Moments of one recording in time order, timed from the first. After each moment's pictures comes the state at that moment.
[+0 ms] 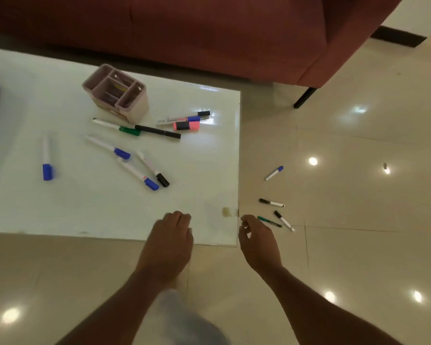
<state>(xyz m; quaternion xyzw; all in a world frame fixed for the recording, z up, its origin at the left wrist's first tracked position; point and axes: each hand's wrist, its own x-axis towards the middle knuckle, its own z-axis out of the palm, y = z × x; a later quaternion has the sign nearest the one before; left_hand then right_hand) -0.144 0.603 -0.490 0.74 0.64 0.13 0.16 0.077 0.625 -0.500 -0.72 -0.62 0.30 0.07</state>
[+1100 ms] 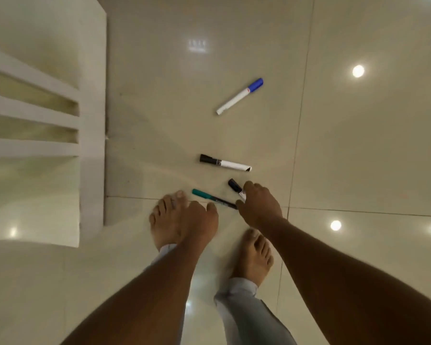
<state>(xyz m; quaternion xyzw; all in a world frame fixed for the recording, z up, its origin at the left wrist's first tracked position) 0.268 0.709 -0.929 0.38 0.84 -0.21 0.32 0.438 0.780 -0.928 -0.66 -0.60 0.40 -0.22</state>
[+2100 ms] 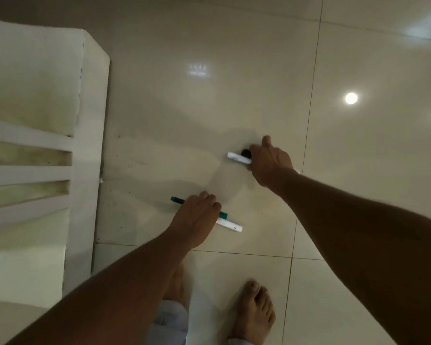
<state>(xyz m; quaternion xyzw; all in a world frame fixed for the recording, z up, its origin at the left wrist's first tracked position) 0.261 0.843 -0.956 0.81 0.48 -0.20 0.26 0.427 0.976 -0.962 -0.60 -0.73 0.24 -0.23</state>
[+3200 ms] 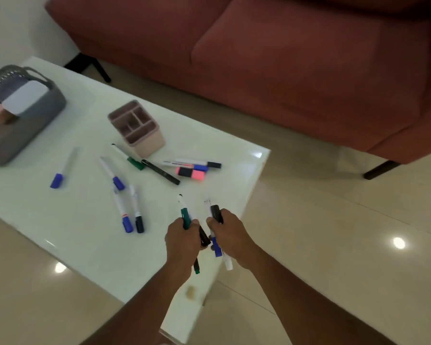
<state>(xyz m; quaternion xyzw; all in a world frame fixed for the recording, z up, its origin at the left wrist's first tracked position) -0.017 0.799 -0.513 0.04 0.82 0.41 0.39 0.070 0.872 -0.520 -0.52 -0.56 0.64 0.02</state>
